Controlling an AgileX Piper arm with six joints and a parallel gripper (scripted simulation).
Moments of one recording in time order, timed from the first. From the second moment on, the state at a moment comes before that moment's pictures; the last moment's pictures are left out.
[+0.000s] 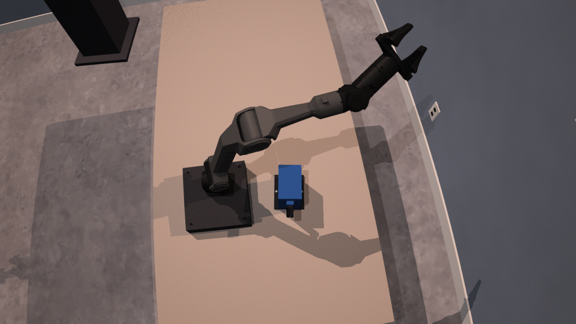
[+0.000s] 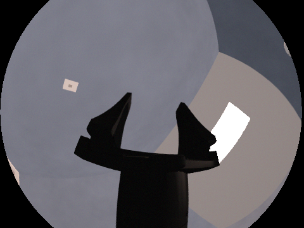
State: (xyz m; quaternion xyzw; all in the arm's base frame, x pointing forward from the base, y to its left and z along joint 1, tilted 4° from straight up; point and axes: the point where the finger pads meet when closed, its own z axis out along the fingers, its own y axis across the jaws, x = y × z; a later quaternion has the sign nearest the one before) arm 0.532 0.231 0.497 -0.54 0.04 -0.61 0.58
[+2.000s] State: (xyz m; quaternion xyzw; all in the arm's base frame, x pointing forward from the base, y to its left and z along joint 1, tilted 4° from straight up) arm 0.565 0.062 0.437 -0.47 0.49 -0.44 0.59
